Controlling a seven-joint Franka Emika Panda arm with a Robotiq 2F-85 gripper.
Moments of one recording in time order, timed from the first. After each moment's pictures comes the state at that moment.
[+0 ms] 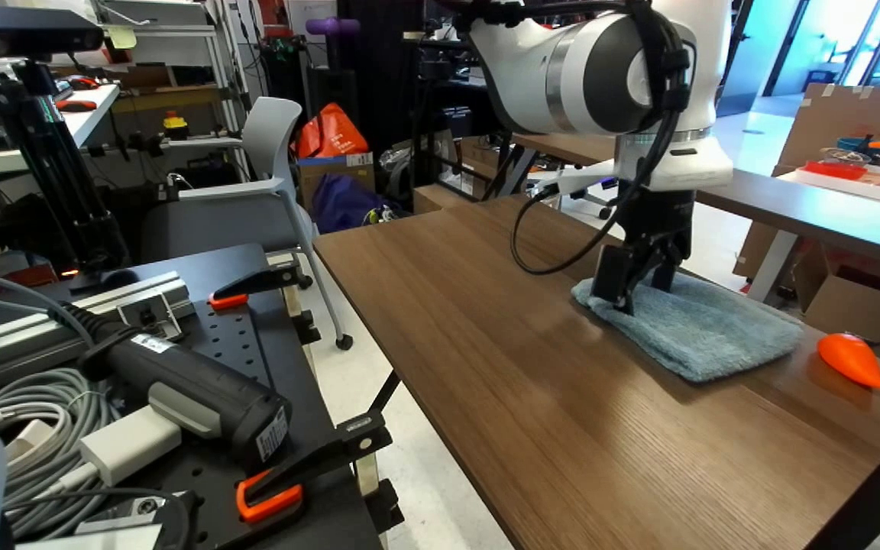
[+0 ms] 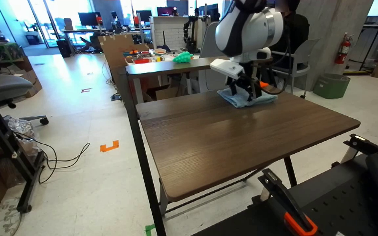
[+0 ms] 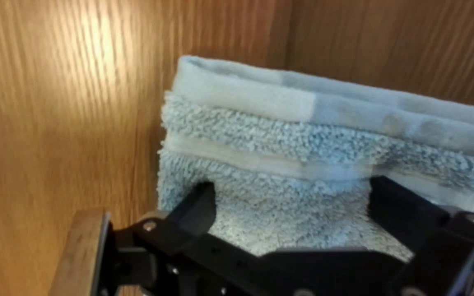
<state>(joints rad) 0.13 1.01 -0.25 -1.43 0.05 2.48 1.36</state>
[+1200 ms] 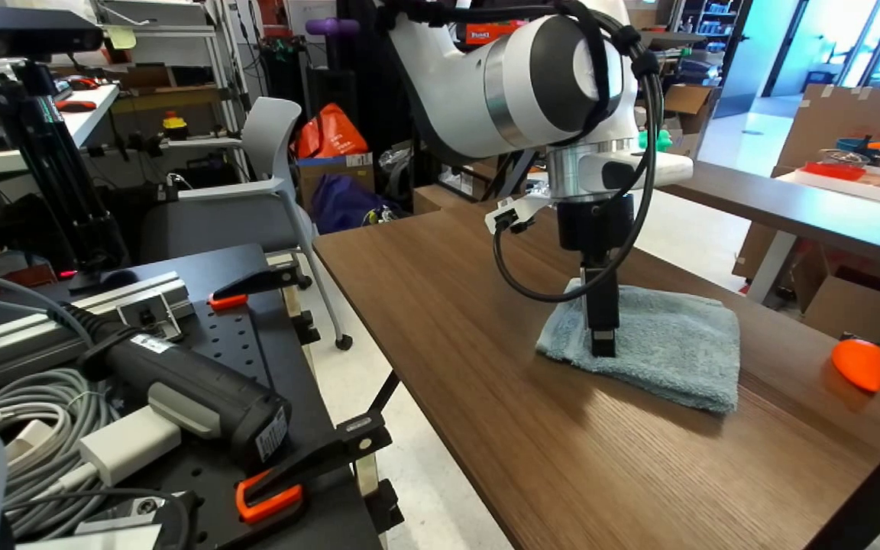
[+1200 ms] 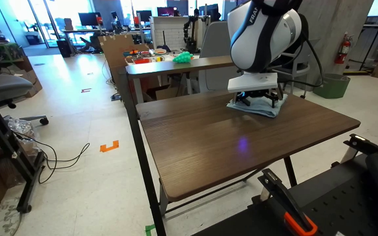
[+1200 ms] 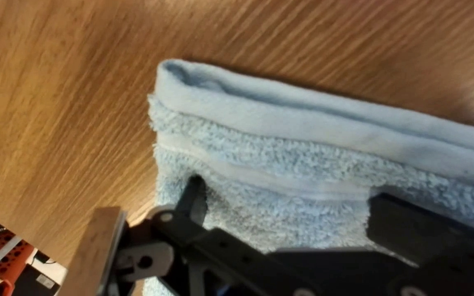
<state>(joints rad) 0.24 0.87 -0.31 -1.74 -0.28 2.55 1.04</state>
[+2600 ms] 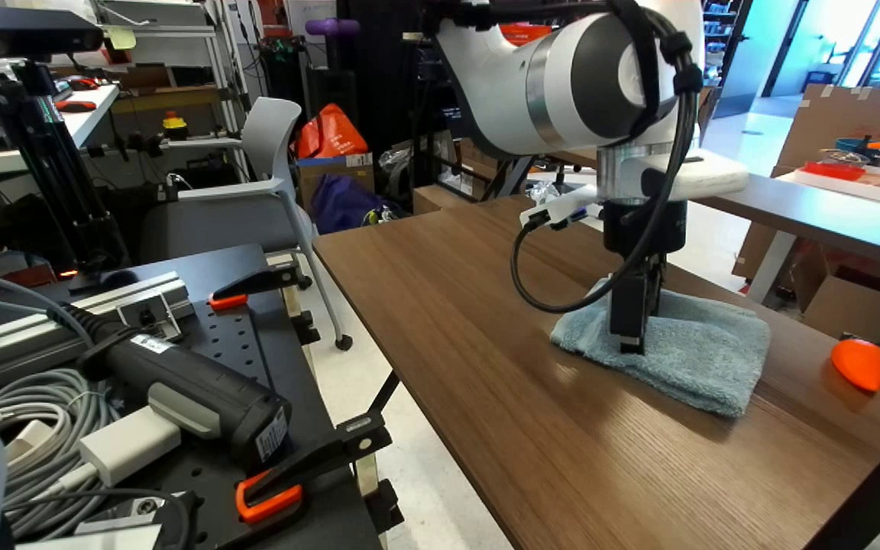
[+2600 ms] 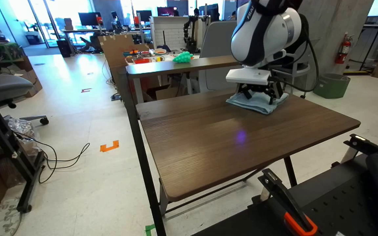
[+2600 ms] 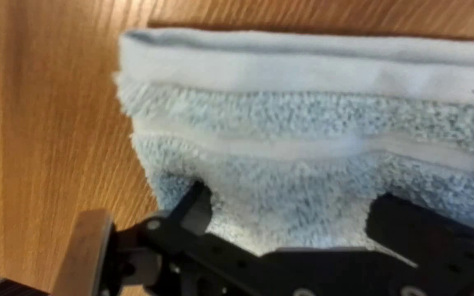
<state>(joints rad) 0.17 0.94 -0.31 -1.61 -0.12 2.53 1.16</state>
